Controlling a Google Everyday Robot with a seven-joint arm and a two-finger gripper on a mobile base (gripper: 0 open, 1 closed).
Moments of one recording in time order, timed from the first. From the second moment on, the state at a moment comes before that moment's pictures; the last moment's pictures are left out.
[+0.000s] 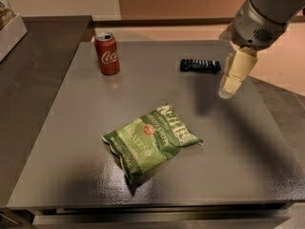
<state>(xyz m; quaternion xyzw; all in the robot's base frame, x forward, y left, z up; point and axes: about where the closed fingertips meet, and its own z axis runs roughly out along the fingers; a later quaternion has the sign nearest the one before) 0.540 -0.177 0.945 -0.63 0.76 0.03 0.18</state>
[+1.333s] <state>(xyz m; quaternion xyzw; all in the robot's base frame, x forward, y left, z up) 0.701 -0.162 0.876 -0.58 0.77 0.10 0.23</state>
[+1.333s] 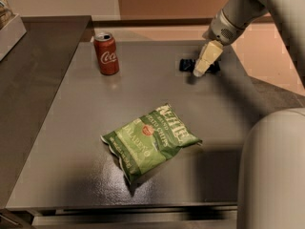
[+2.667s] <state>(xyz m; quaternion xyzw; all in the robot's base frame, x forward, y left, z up) 0.719 -0.196 0.855 -0.58 0.78 0.08 0.22</state>
